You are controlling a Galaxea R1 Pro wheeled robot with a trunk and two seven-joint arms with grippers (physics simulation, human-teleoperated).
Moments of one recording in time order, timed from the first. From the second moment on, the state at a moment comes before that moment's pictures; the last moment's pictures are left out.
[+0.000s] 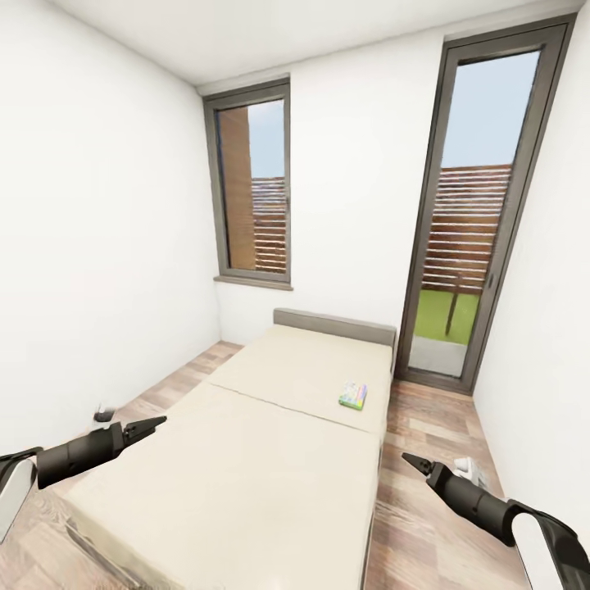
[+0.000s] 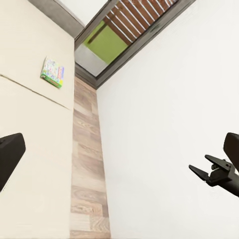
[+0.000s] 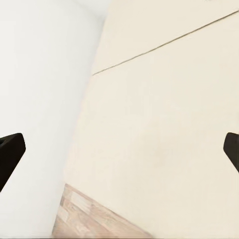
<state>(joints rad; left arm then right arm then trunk) -0.37 0.39 0.27 -1.18 0.51 0.91 -0.97 -0.19 -0.07 -0.41 -1.33 -0.57 0.88 0.38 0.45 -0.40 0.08</state>
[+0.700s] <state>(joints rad) -0.37 0.39 0.27 -1.18 0.51 0.91 -0.97 -0.19 -0.07 -0.41 -1.33 -0.57 0.88 0.38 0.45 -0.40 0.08</state>
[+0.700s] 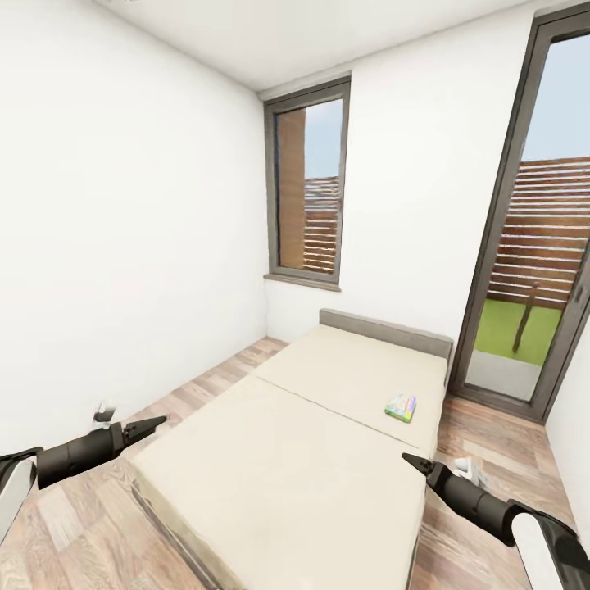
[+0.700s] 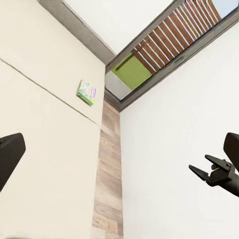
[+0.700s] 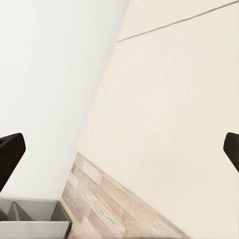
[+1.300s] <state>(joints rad) -0.37 0.39 0.27 -1.18 0.51 0.91 -0.97 -0.19 -0.07 -0.41 -1.33 -0.57 0.88 0.38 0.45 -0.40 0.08</state>
